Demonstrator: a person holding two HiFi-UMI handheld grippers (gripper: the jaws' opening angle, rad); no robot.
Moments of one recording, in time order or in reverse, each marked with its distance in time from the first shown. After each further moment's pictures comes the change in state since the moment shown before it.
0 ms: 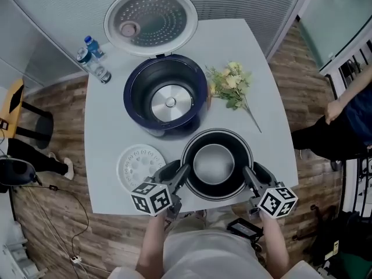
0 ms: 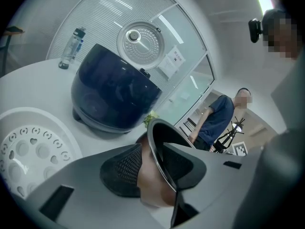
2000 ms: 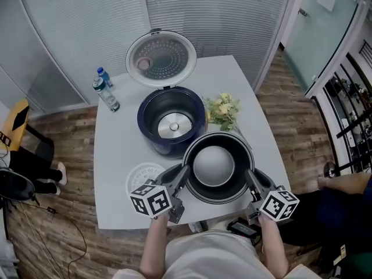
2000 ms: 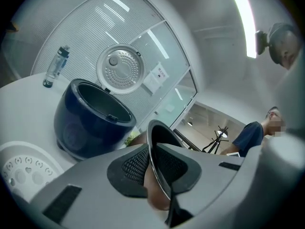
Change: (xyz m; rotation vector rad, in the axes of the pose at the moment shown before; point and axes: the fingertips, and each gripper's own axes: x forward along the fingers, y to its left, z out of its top) left arm -0.053 -0.067 0.073 0.062 -0.148 -0.161; right arm -0.058 0.070 0.059 -0.010 -0.204 0.039
